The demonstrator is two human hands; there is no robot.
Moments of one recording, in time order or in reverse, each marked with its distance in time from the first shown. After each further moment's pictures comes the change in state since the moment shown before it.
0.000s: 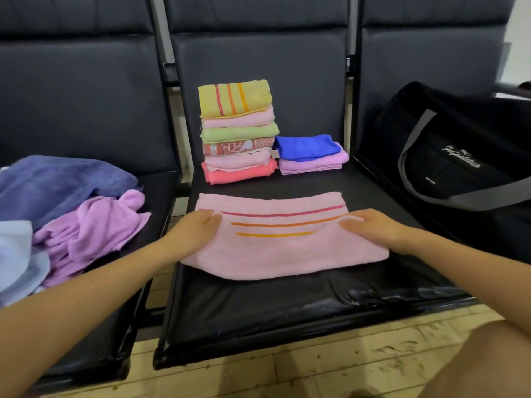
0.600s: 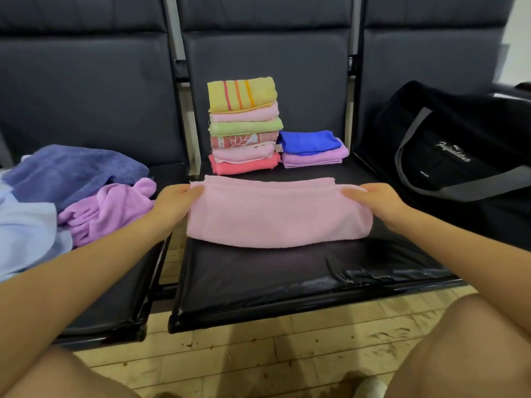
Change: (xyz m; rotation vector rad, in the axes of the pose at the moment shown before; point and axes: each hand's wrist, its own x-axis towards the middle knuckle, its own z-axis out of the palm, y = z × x) left_hand -0.019 -0.013 -0.038 -0.594 0.174 -0.140; right_hand -0.015 -0.028 -0.006 0.177 0.311 -0.004
